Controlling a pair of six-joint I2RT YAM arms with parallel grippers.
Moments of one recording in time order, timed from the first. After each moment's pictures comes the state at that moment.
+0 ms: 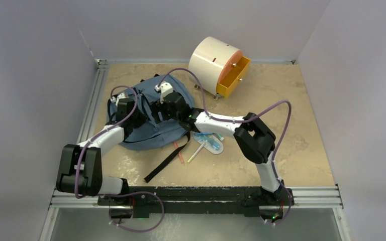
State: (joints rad) left arm -0.12 1.38 0.66 0.00 -0.04 -0.76; right arm 0.93 2.04 1.50 0.11 0.13 0.24
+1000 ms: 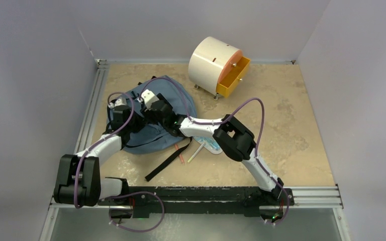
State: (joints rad) left arm -0.09 1.28 0.52 0.12 0.07 -0.78; right arm 1.00 2.30 1.68 0.23 0.38 -0.14
